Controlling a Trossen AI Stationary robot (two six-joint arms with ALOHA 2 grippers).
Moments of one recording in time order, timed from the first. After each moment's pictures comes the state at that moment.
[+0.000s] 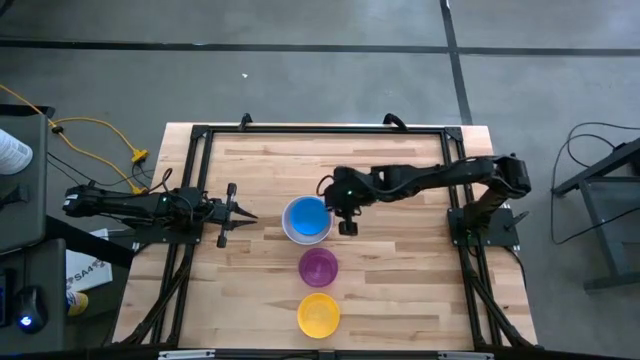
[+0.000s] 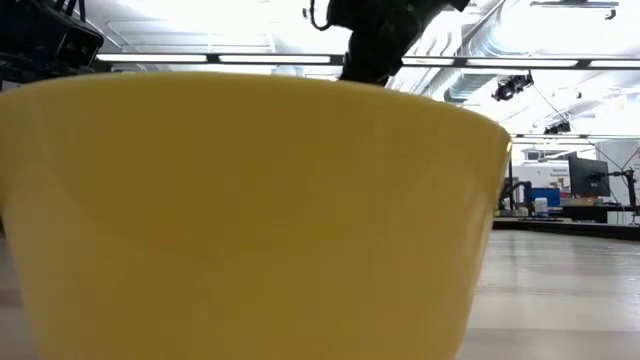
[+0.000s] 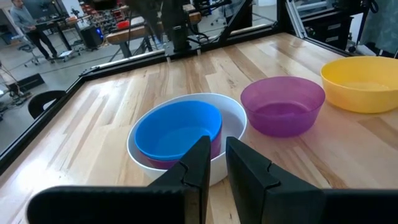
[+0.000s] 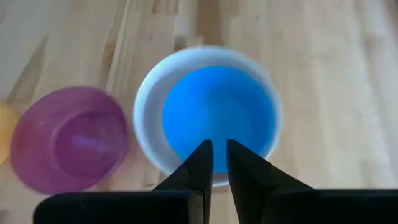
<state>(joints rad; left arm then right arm) -0.07 0.18 0.01 0.01 0.01 0.20 -0.02 1.66 1.30 -0.46 -0.01 -0.07</state>
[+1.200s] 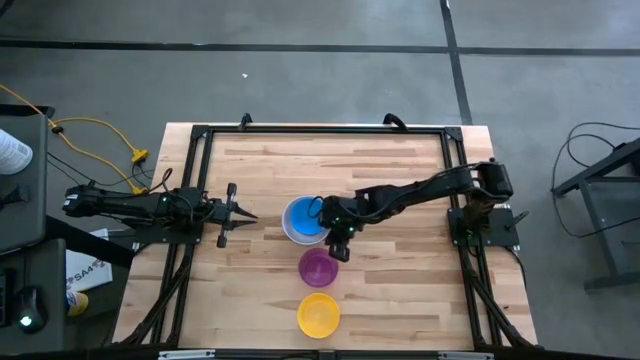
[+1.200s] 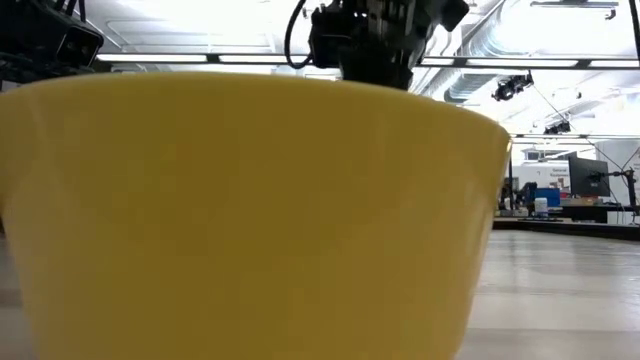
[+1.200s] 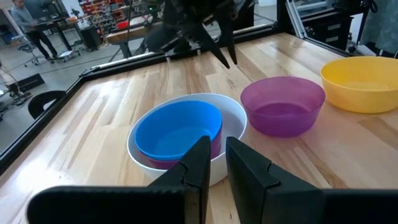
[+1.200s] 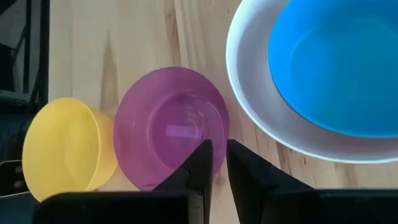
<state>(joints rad) -0.07 0.18 0.01 0.01 0.01 0.20 0.08 1.81 1.31 -0.44 -0.21 0.37</state>
